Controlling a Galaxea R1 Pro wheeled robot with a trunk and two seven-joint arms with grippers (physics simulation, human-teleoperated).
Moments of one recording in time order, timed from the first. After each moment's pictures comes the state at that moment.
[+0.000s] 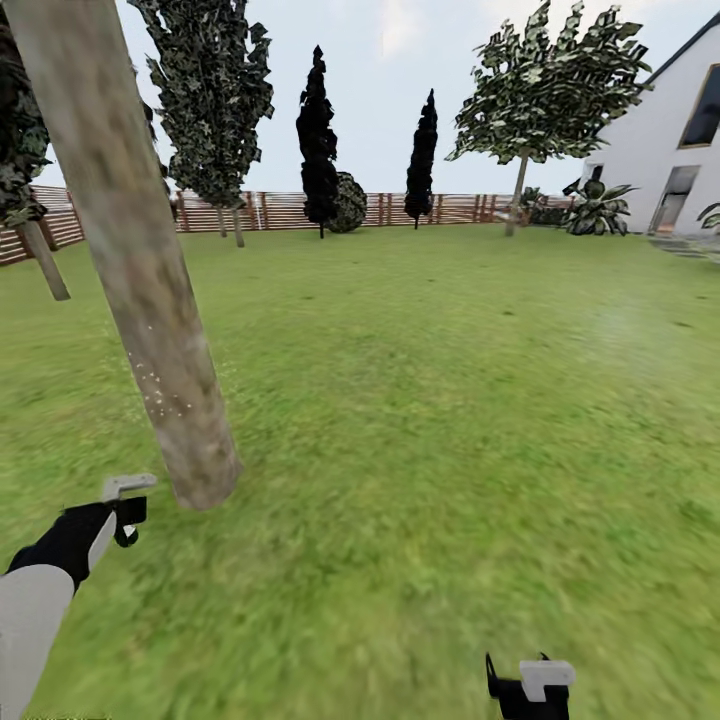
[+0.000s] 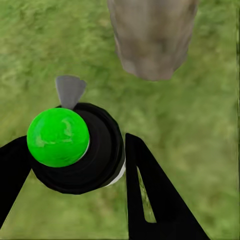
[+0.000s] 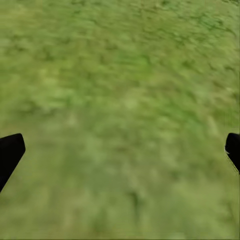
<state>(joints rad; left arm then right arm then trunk) -0.85 0.31 0.33 -0.41 -0.16 0.34 -0.02 -0.41 -0.05 0.41 -0.03 -0.28 -0.73 -0.21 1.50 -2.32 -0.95</state>
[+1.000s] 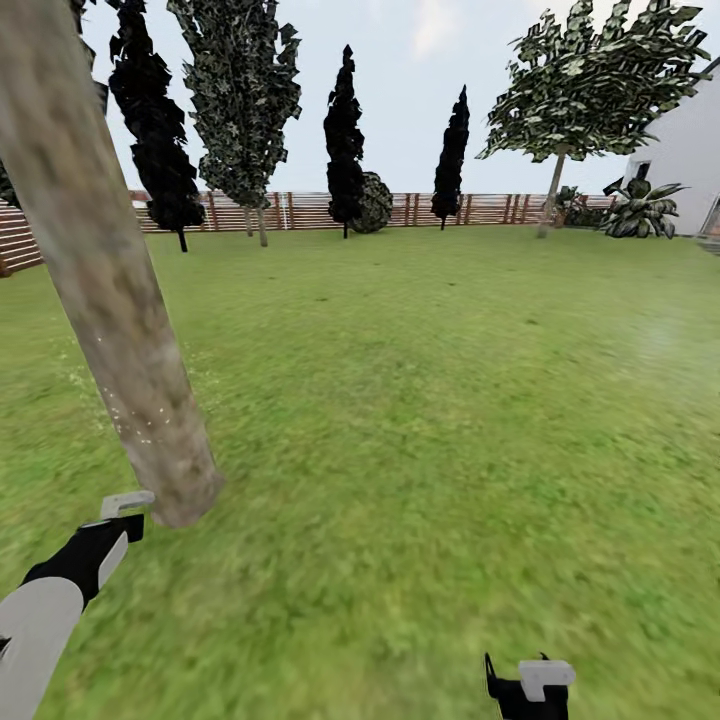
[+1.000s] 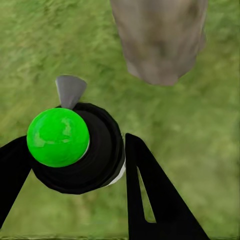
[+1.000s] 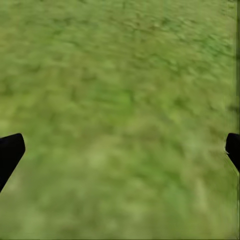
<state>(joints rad) -0.83 0.29 0.32 -0.32 -0.16 0.23 0.15 -0.41 -0.05 0.41 -0.03 -0.28 -0.73 -0.21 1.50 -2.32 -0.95</state>
